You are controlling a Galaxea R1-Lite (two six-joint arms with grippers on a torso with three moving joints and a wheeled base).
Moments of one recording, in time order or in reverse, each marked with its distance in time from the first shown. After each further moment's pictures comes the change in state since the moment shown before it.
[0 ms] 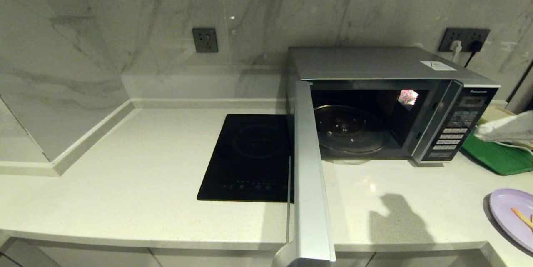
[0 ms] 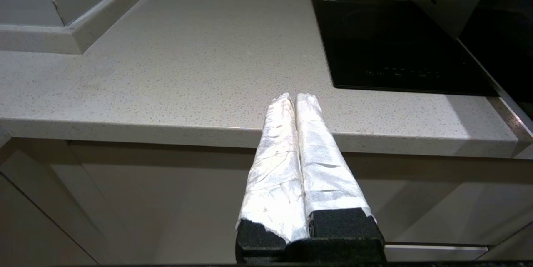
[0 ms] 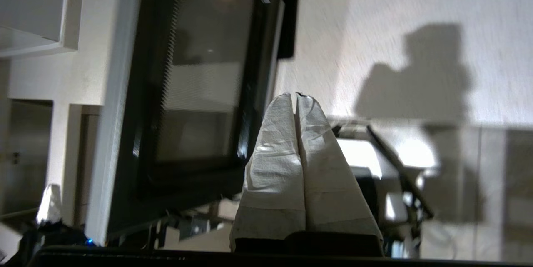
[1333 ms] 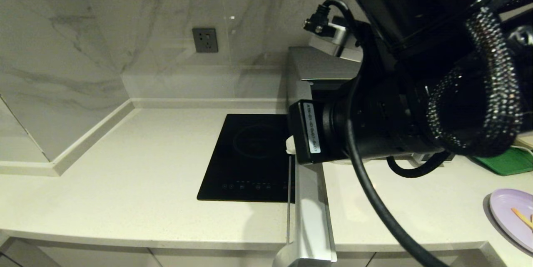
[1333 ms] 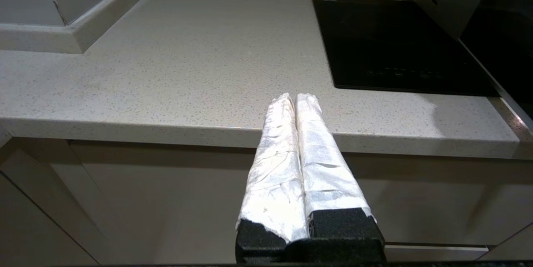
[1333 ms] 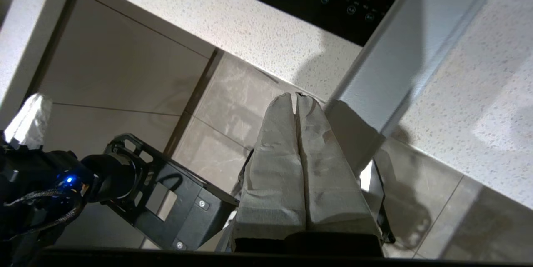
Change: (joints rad) left arm 0.000 0.000 0.000 0.000 0.000 0.000; right arm 0.748 0.522 -0.525 0.096 -0.400 0.038
